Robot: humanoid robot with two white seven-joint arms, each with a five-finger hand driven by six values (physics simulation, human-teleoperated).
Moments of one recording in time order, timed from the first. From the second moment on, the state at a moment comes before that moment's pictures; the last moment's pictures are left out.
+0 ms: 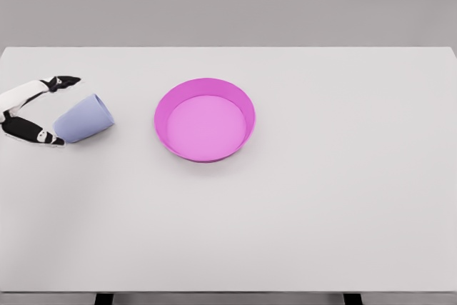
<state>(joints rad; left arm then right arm) -0.18 0.85 -0.08 -1.69 -0.02 0.13 -0.61 0.01 0.00 -0.10 0.05 -0.05 -0.07 0.10</state>
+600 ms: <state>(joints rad) -0.29 0.79 -0.18 -1.68 -0.01 0.32 -0.61 0.01 0.00 -0.10 0.05 -0.05 -0.07 0.10</state>
